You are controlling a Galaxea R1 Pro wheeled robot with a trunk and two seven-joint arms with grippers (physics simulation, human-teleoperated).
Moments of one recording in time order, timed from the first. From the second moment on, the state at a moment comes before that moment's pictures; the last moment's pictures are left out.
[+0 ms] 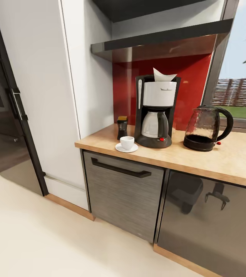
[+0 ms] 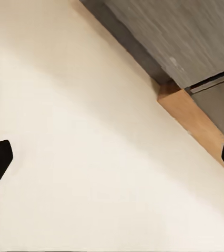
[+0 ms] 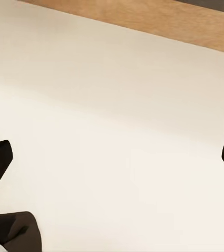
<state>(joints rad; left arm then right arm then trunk) -0.27 0.20 -0.11 -0.03 0.66 -0.24 -0.85 0.09 -0.24 -0.81 -0.45 0.34 -0.31 0.57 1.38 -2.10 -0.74</state>
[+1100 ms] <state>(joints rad) -0.27 0.08 -0.11 -0.03 0.65 -0.25 -0.07 0.09 -0.25 -0.86 -0.45 0.34 -0.30 0.57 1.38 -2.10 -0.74</state>
